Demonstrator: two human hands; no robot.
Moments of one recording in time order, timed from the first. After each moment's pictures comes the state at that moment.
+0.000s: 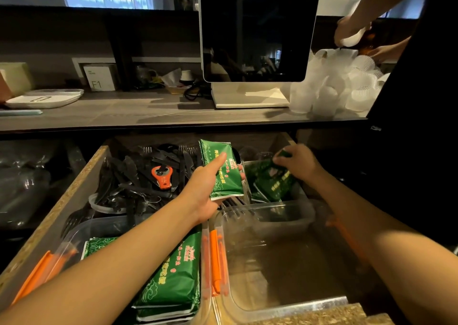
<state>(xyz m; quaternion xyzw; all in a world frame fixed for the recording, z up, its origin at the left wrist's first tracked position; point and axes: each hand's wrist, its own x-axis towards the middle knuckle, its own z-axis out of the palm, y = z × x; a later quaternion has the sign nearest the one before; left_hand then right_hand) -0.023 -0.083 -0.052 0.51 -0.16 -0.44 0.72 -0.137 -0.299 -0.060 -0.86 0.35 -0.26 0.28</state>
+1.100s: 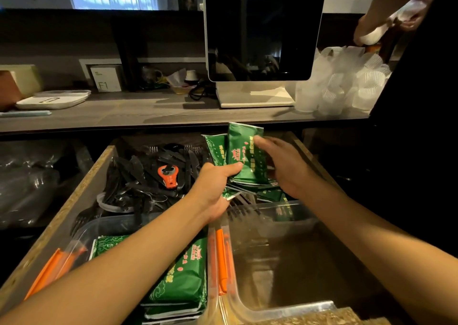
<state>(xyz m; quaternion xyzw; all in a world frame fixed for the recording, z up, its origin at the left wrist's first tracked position) -0.004 -0.106 -0.081 0.48 -0.17 -0.43 0.75 -0.120 -0.207 -0.031 -0.64 0.26 -0.30 0.66</state>
